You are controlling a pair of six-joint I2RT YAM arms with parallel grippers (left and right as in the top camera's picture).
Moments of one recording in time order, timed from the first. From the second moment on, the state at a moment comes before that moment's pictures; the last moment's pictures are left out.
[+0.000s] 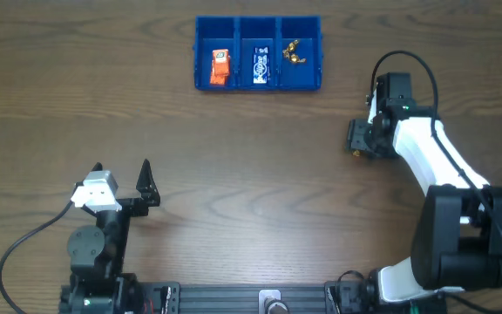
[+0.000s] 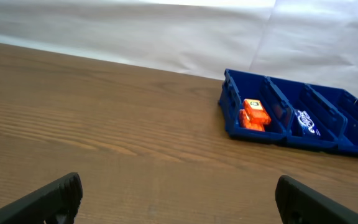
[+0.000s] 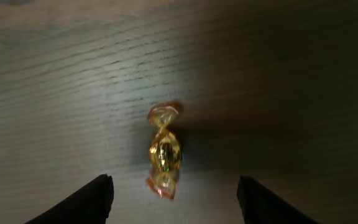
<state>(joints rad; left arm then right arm) -0.04 0.04 0.02 -0.12 0.00 -0.18 -0.02 1.69 1.00 -0.65 -0.01 0.17</state>
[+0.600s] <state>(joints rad) -0.04 0.04 0.02 -0.12 0.00 -0.18 0.02 1.77 1.00 -0.60 0.05 0.20</state>
